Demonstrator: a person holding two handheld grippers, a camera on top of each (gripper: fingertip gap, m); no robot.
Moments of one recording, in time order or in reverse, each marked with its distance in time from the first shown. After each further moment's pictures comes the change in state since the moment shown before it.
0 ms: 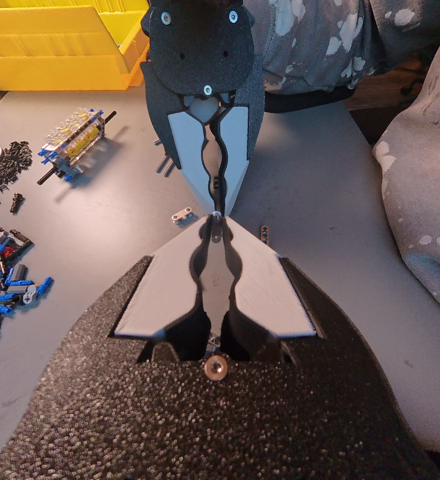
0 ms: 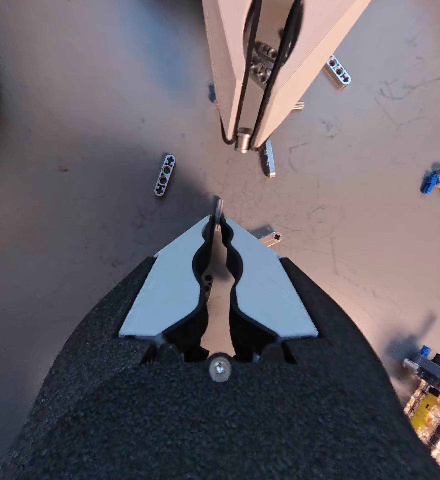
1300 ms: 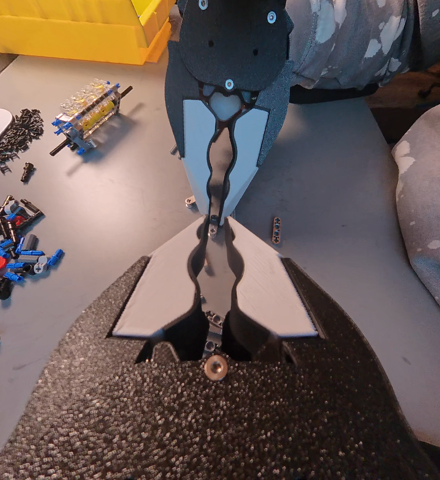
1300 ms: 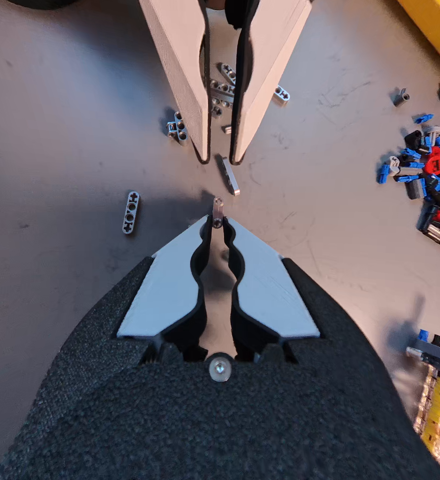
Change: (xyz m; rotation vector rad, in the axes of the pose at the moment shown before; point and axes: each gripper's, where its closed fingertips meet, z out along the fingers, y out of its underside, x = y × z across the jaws) left arm -0.013 0.010 -0.005 -0.044 -0.039 -0.075; right arm 0.024 -0.014 0.008 0.091 0.153 0.133
